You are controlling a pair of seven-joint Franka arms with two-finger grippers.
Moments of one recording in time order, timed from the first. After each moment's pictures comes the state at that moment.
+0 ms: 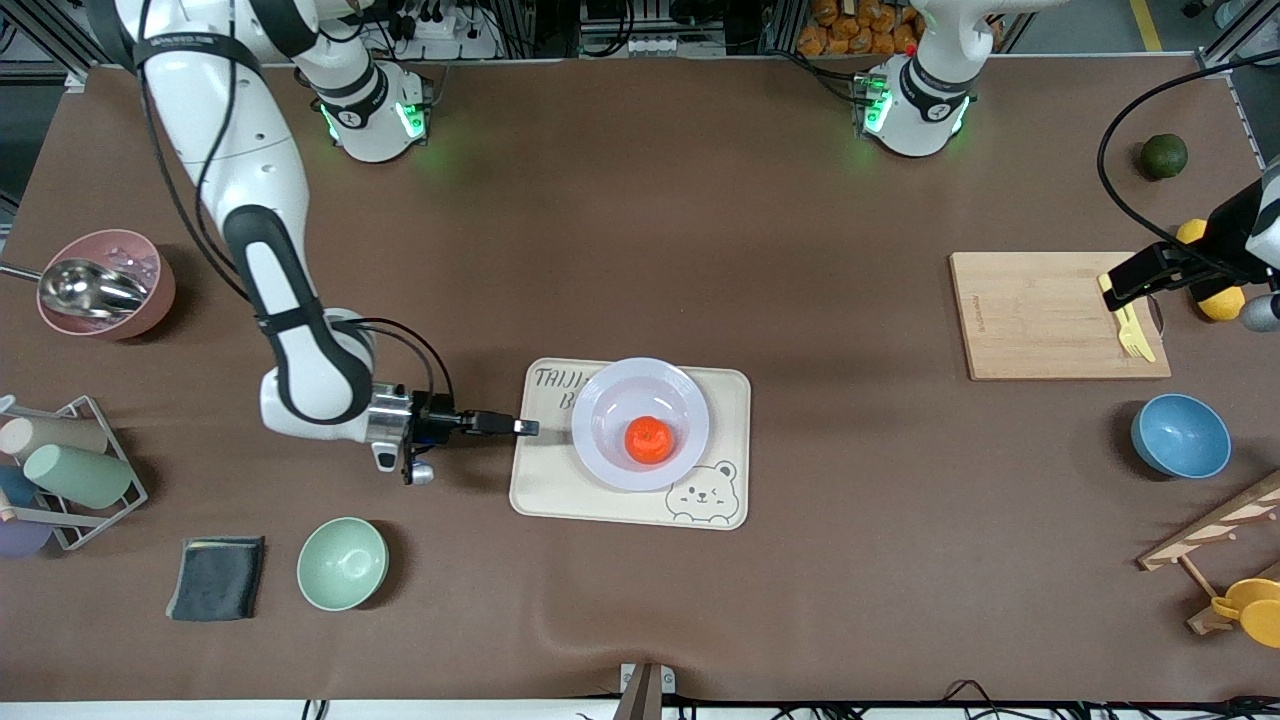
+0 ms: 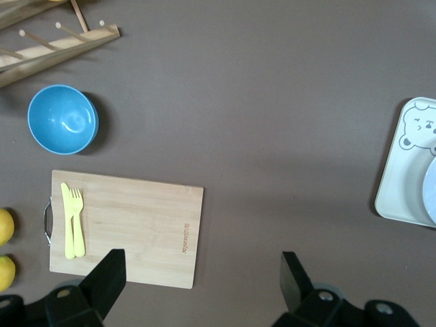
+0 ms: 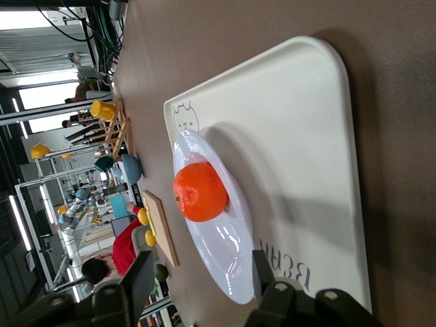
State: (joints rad) left arm 0.04 0.03 -0.03 -1.59 -0.01 1.65 -0.12; right arm 0.19 0.72 0.00 -1.72 1.42 2.00 -0.56
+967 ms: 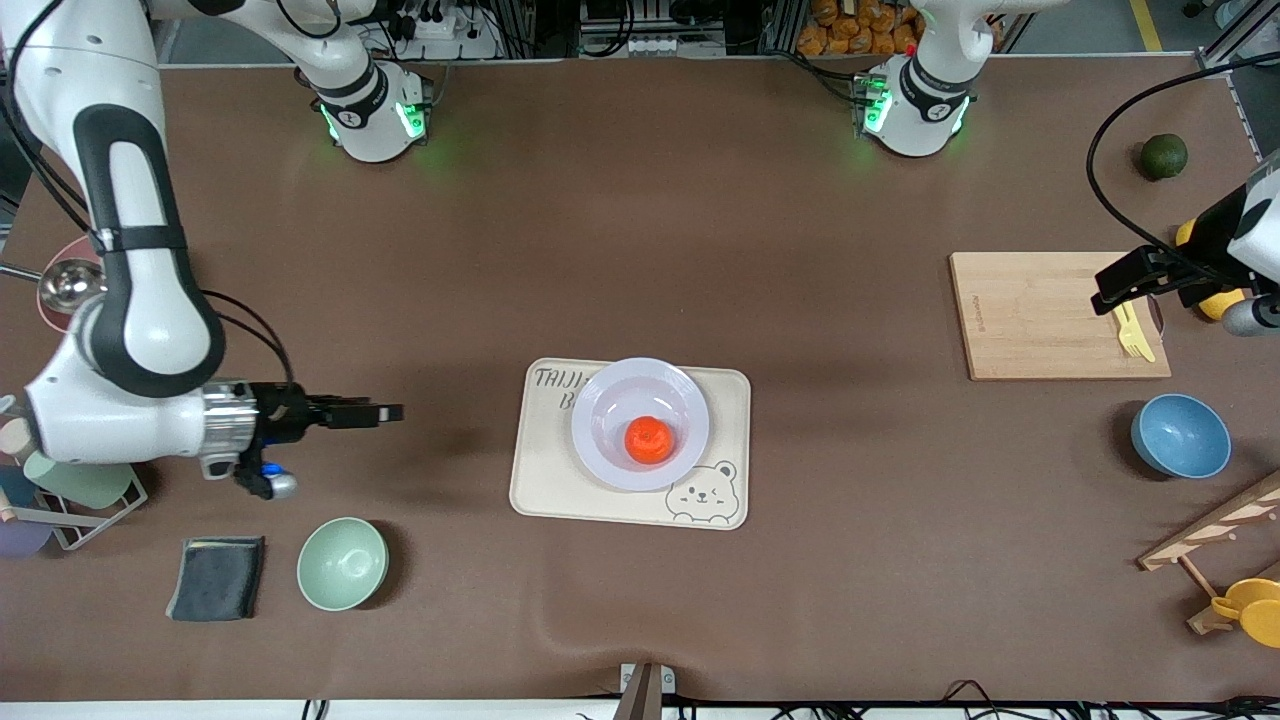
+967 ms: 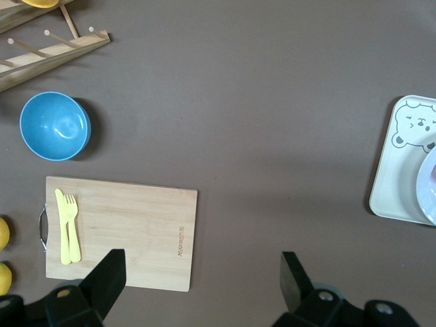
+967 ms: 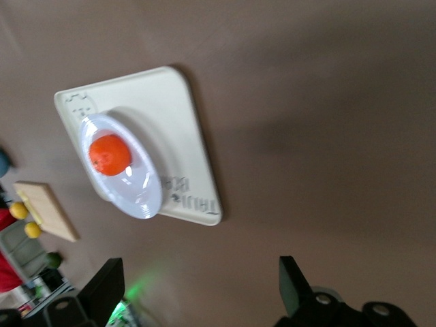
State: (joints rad) left arm 0.02 0.05 -0.04 -1.57 -0.01 1.65 -0.12; right arm -0.02 0.55 0.00 -1.50 0.62 1.72 -0.03
